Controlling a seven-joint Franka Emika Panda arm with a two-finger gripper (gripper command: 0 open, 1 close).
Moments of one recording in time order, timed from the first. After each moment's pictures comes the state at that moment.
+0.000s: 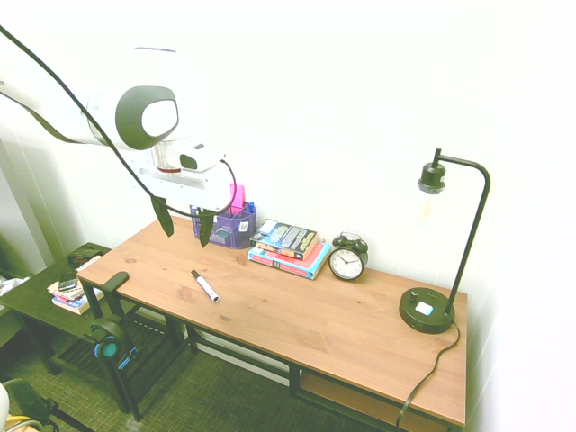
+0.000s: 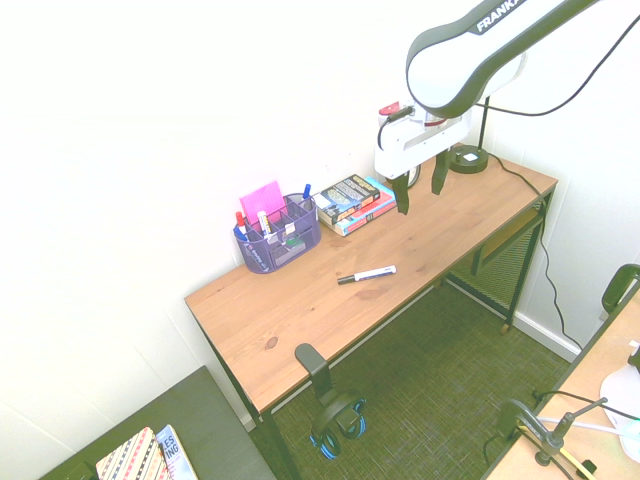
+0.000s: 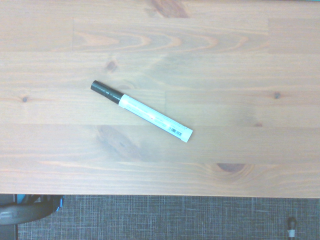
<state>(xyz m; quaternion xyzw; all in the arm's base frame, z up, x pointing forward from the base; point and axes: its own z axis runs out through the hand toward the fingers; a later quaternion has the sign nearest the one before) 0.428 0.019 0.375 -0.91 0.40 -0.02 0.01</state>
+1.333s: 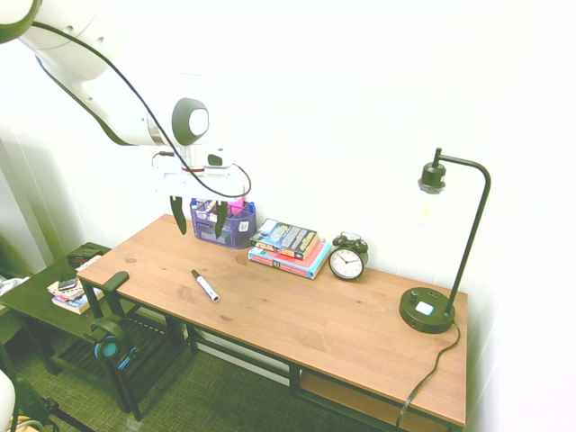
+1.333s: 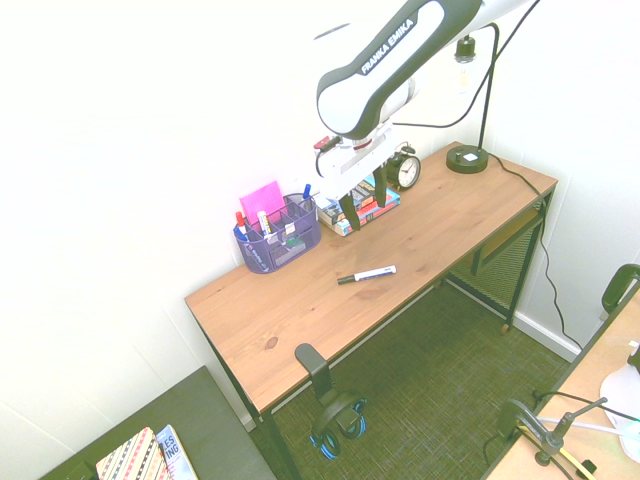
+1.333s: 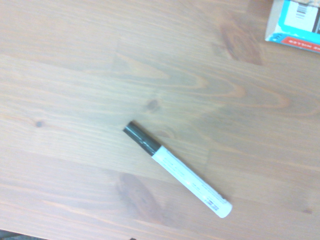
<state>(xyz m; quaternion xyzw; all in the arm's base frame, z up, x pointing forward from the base) 0.552 0.055 0.308 -0.95 0.30 0.03 -0.05</state>
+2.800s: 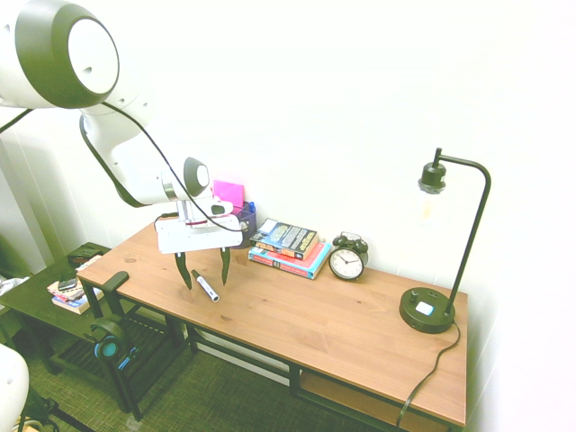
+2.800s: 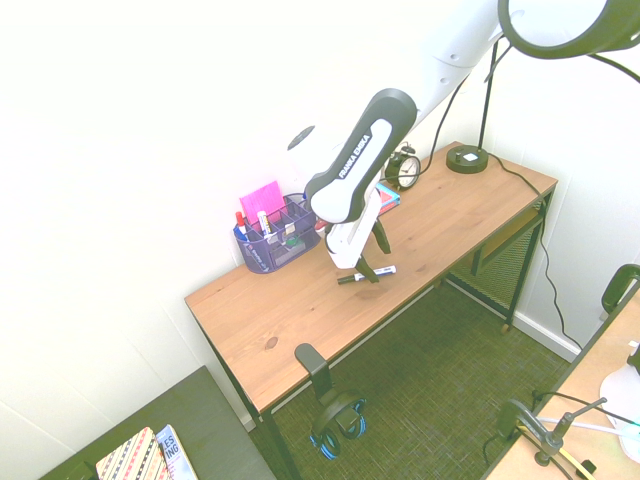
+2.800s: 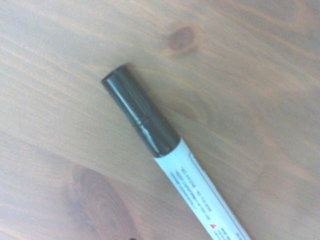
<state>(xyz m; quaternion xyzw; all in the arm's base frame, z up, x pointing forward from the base) 0.574 0.097 0.165 -0.97 0.17 0.12 -0.16</state>
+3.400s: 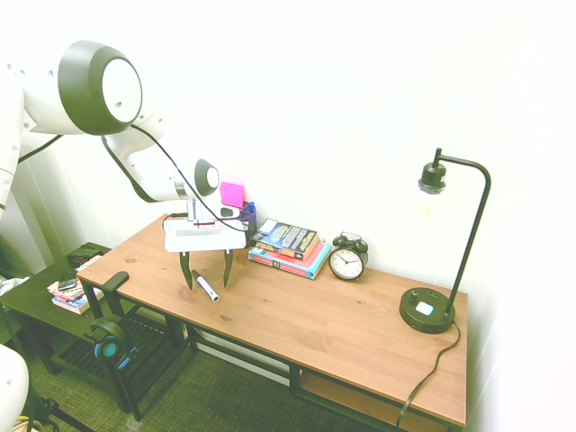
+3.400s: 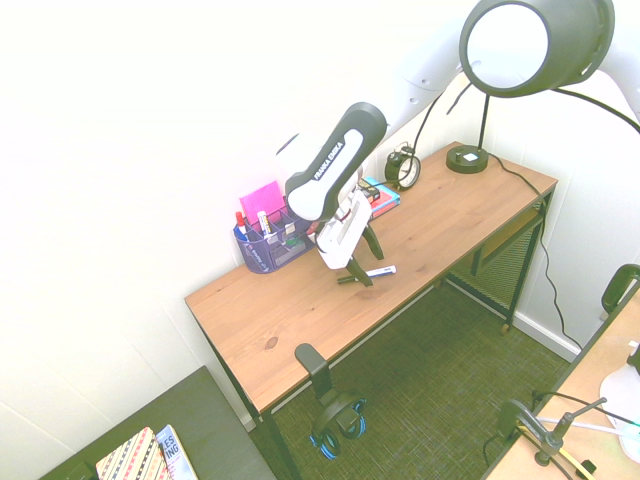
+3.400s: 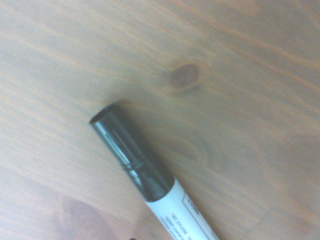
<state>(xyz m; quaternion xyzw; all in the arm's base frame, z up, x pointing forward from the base) 0.605 0.088 0.146 -0.96 0.16 0.18 -0.15</state>
